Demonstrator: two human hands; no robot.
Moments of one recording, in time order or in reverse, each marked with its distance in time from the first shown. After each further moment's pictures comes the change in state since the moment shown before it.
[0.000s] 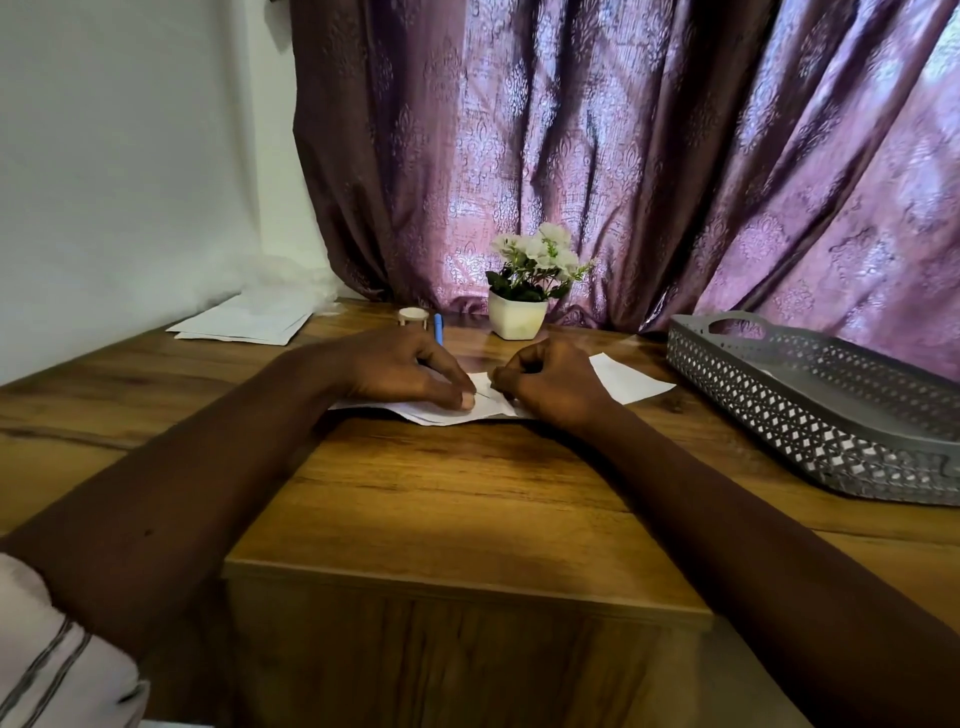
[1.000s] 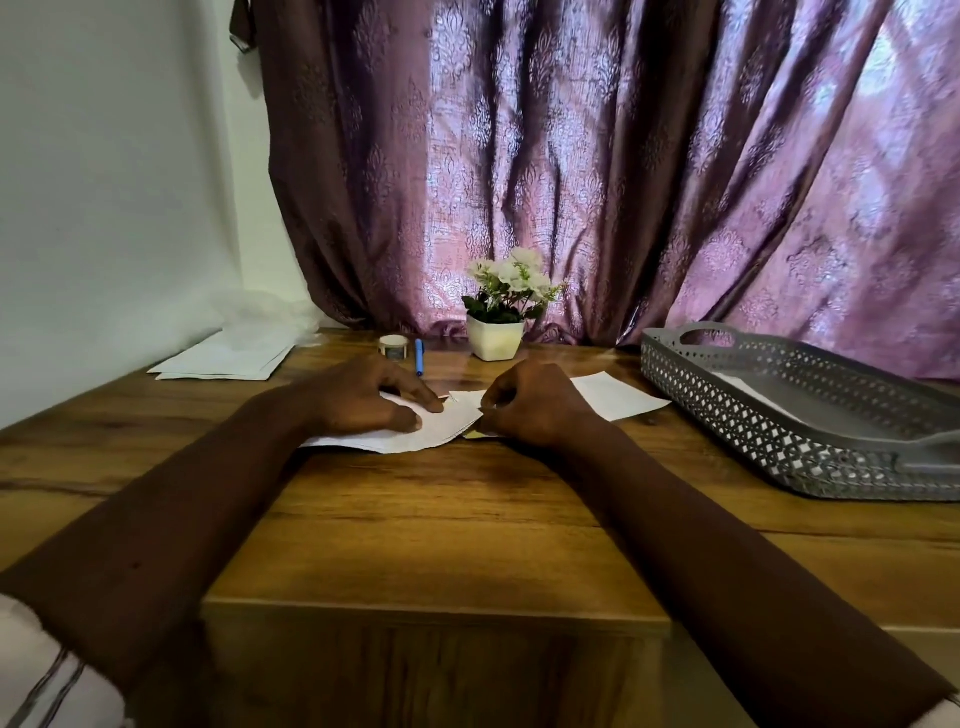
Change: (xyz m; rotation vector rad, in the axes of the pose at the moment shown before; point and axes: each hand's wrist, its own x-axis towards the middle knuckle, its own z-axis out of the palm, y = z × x) left_hand 0.004 -0.024 0.002 -0.045 0.088 0.038; right_hand 0.004 -0.003 -0.010 -0.303 -0.081 0.020
